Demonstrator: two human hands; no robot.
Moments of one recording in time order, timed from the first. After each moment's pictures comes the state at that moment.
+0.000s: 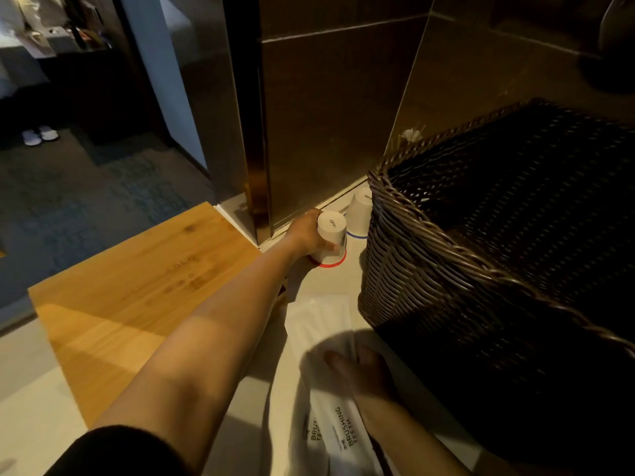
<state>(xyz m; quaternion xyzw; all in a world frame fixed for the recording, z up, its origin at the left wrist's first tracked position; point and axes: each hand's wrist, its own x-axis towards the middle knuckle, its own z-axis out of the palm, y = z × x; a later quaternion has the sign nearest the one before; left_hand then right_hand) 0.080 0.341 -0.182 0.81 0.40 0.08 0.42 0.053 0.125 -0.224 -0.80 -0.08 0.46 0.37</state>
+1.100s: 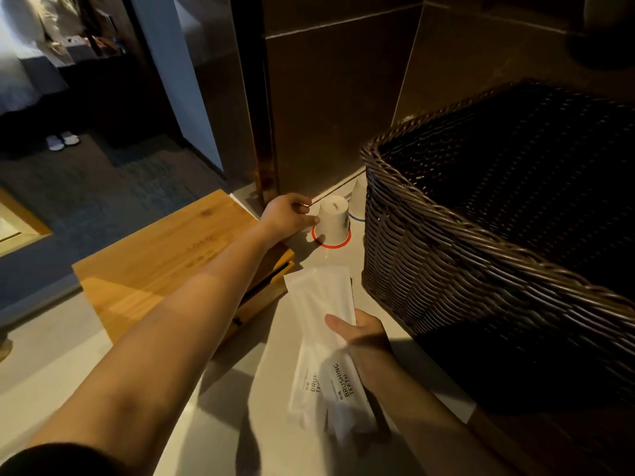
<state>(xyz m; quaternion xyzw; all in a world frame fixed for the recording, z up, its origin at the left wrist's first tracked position) 0.027 0.330 -0.150 0.77 0.43 0.15 0.45 0.047 0.119 -0.209 -0.78 -0.11 0.46 0.42</state>
